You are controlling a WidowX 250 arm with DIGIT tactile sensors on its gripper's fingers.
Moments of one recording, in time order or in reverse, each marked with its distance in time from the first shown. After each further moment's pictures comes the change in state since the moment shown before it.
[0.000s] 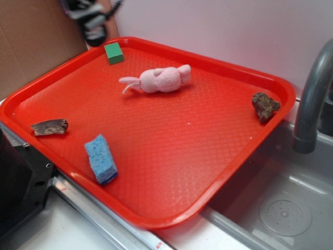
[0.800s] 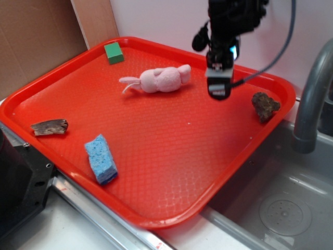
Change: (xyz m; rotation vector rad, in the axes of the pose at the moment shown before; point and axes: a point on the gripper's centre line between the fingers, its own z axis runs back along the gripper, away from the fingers) arm 0.107 -0.039 -0.096 -0.020 0.030 -0.623
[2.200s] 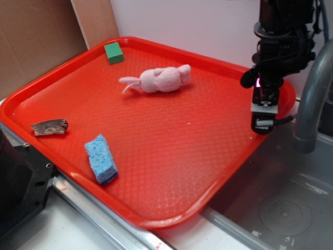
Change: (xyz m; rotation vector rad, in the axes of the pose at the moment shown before) arm 0.050 -0.005 -0.043 -0.007 0.058 0.073
